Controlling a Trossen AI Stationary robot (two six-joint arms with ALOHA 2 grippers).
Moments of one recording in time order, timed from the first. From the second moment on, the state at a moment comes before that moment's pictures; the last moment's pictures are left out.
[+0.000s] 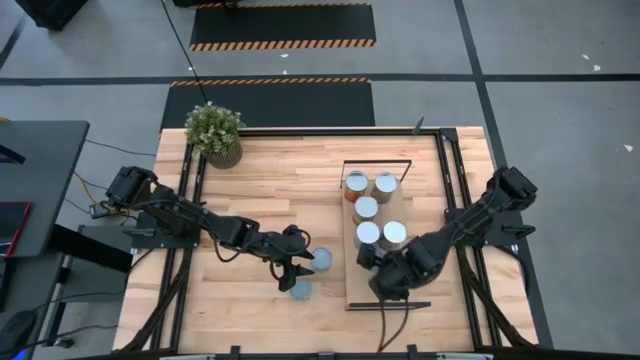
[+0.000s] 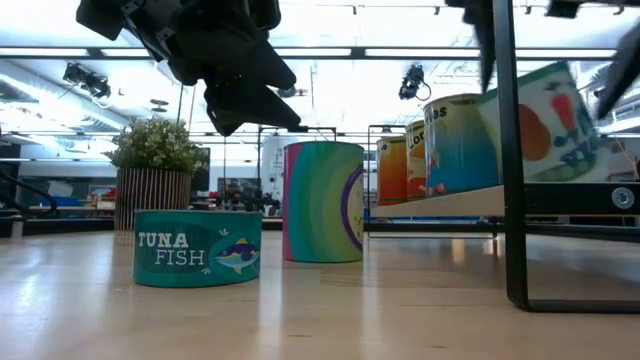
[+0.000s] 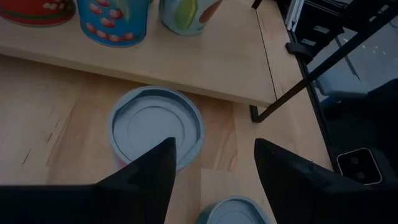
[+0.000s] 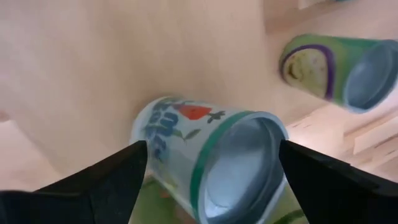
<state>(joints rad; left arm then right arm) -0.33 1.58 0.82 0.19 -0.09 -0.46 0.58 1.68 1.32 -1.05 0.30 -0.68</state>
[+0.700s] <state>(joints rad) -0.33 1.58 0.82 0.20 -0.09 -0.46 0.59 1.59 1.33 -1.07 0.25 -0.56</state>
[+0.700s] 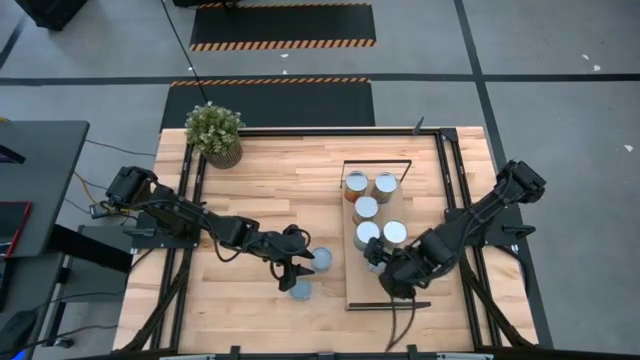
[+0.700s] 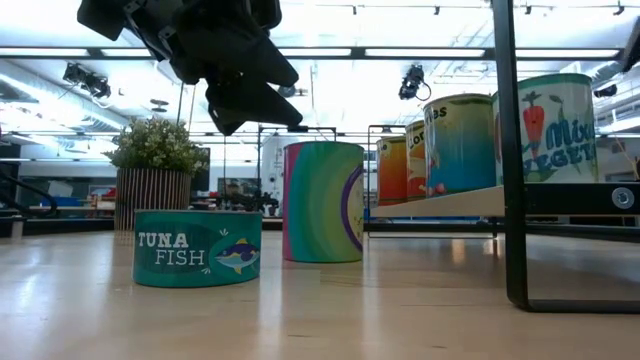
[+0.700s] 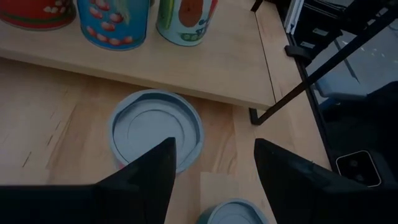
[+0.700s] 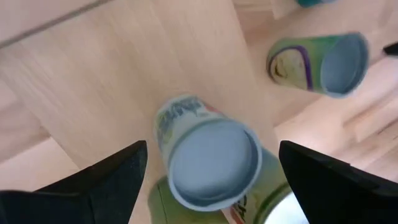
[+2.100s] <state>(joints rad) -0.32 1.58 0.82 0.21 -0.08 -0.48 0.46 1.64 1.22 -1.01 0.11 -0.65</state>
